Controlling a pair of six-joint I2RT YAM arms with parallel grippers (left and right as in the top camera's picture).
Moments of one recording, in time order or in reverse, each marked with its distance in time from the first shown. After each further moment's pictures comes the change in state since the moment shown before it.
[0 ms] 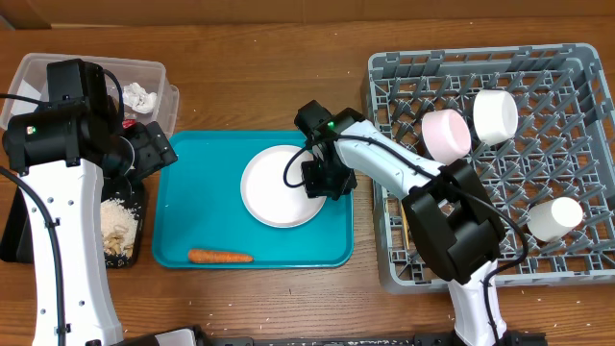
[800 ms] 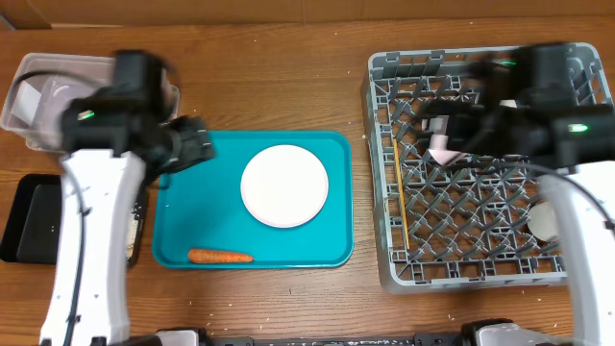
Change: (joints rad) left arm -0.159 0.014 0.000 0.030 0.006 -0.060; right arm -0.432 -0.733 -0.004 -0.190 -0.130 -0.250
